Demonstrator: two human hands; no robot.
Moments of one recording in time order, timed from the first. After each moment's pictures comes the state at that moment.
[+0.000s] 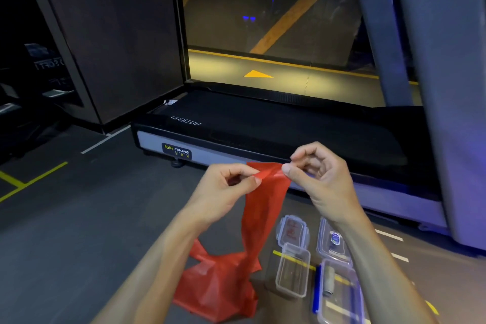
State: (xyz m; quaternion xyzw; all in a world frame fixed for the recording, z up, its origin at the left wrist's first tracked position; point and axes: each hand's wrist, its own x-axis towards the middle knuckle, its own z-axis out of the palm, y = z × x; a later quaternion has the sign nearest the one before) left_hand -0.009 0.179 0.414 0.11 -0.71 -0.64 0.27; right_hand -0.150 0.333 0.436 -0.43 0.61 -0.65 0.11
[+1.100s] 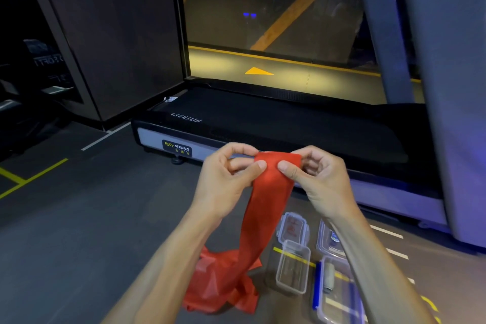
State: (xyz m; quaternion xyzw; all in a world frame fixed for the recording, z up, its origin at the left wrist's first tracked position) left_hand -0.014 0.195 0.428 0.14 -0.63 -0.69 0.35; right_hand -0.147 0.324 0.430 -0.40 0.63 -0.66 0.11
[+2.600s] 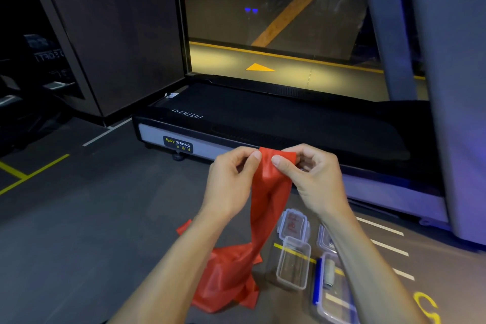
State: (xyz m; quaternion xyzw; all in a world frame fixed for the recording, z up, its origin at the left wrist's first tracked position) left_hand -0.026 0.190 0.408 0.20 -0.74 -0.53 0.37; right_hand -0.138 0.314 0.427 -0.41 0.65 -0.64 0.08
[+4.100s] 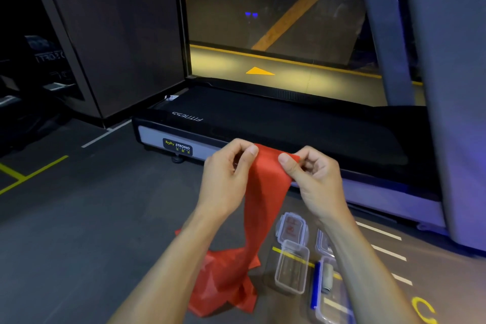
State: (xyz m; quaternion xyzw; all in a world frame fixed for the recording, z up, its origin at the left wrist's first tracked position) left_hand -0.015 0.189 0.426 0.18 -0.77 -0.44 0.42; right_hand -0.140 0.312 0.423 -0.38 0.61 -0.69 0.10
